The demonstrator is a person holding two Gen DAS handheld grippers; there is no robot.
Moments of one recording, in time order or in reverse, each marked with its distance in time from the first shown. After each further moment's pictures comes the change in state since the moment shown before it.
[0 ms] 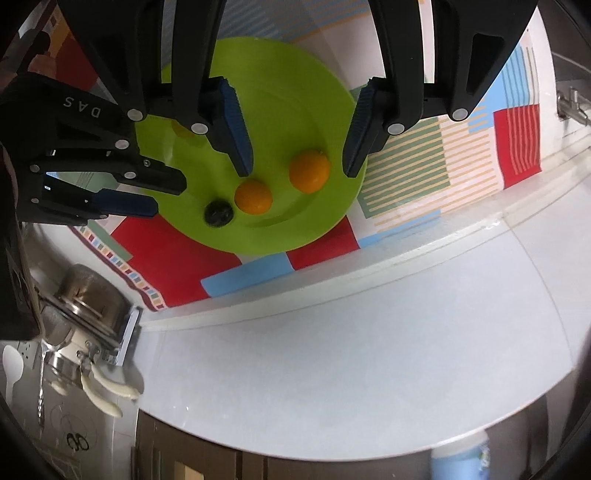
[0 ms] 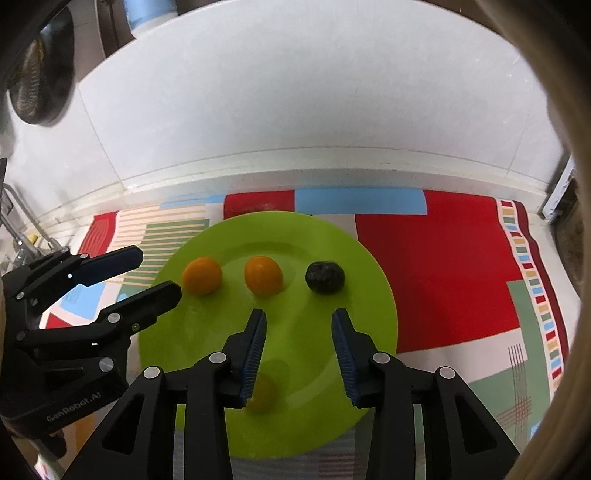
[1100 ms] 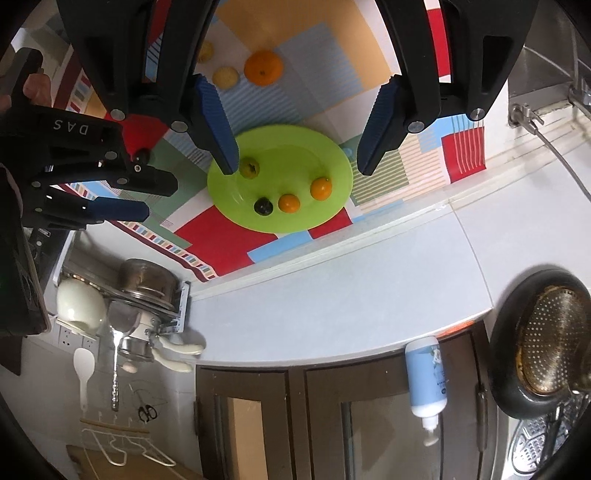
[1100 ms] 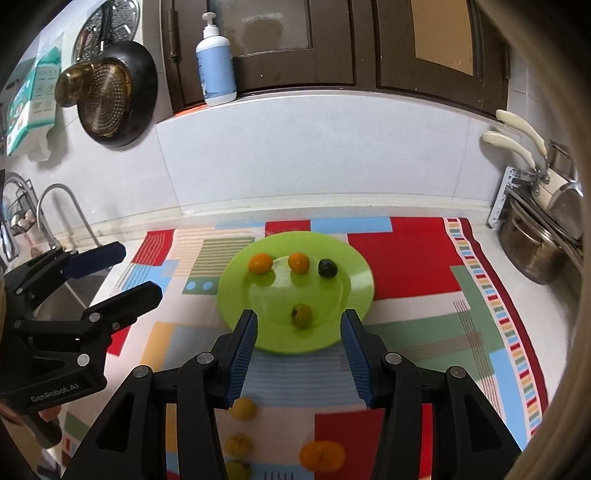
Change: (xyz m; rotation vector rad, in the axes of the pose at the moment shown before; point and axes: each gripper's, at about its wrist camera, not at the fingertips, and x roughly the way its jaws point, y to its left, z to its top) left arm -0.158 -0.025 -0.058 0.100 -0.189 -0.006; right arm -0.147 0.041 -0.076 0.012 -0.186 -0.040
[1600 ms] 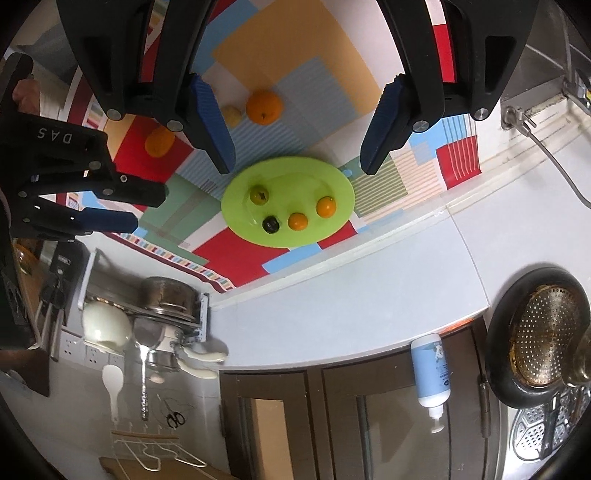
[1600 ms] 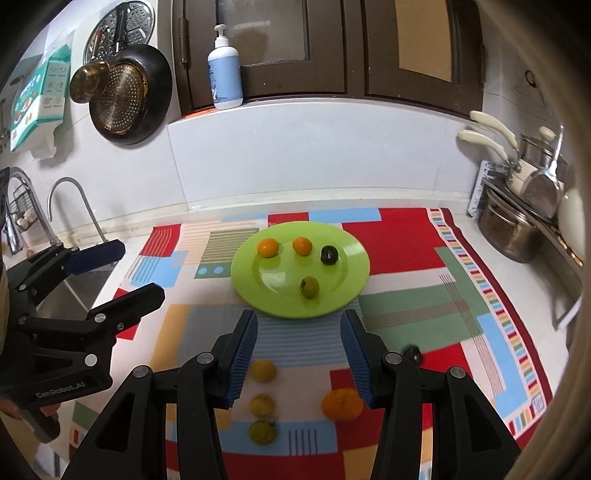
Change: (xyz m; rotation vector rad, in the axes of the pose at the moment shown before) left arm -0.033 0.003 -0.032 0.079 -0.007 -0.044; right arm -0.043 0.036 -0.034 0.037 -0.027 -0.074
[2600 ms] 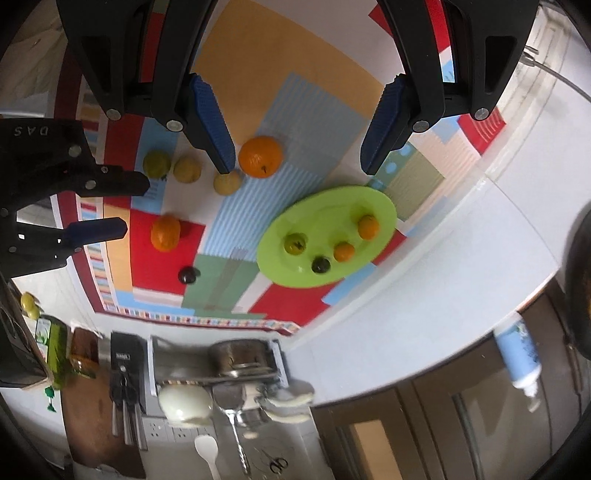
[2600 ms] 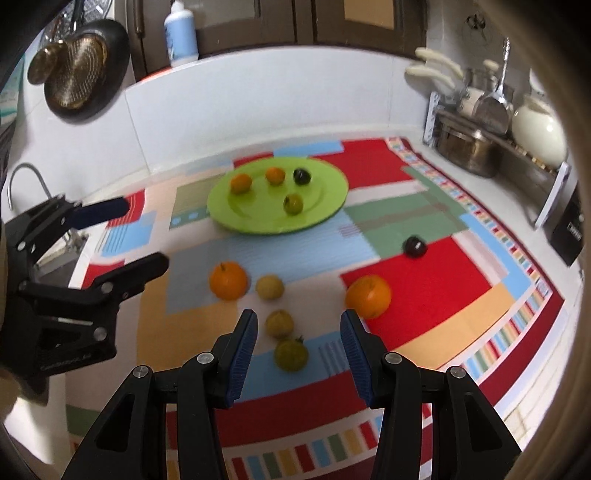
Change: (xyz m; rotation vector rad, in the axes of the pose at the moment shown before) left arm 0.041 0.001 -0.044 0.350 0.058 -0.179; right arm 0.009 0.041 -0.071 0.174 0.139 -0.160
